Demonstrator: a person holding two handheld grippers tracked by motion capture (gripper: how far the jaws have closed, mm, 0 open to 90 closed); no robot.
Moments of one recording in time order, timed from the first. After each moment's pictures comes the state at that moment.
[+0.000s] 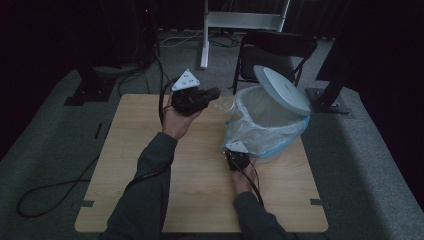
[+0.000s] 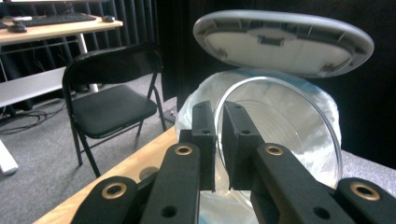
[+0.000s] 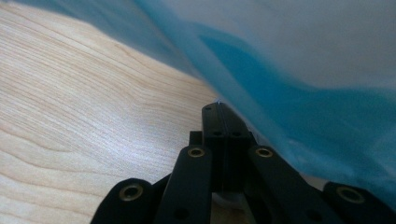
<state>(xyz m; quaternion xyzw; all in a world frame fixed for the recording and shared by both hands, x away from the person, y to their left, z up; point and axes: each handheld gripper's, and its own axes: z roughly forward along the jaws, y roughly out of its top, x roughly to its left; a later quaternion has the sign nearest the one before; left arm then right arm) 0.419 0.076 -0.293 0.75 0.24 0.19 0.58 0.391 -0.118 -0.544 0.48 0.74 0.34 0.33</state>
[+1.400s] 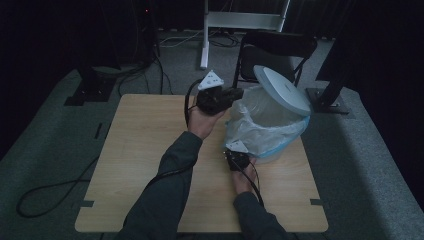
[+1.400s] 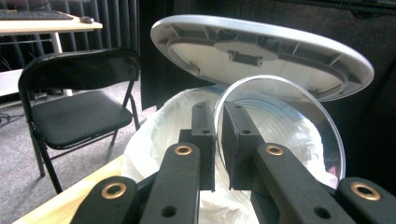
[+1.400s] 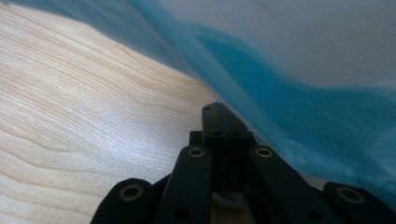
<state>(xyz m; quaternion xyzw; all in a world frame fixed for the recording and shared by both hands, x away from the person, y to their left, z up) 0.432 0.017 -0.306 0.74 0.25 0.15 0.60 0.391 -0.119 -0.544 0.48 0.74 0.34 0.33</state>
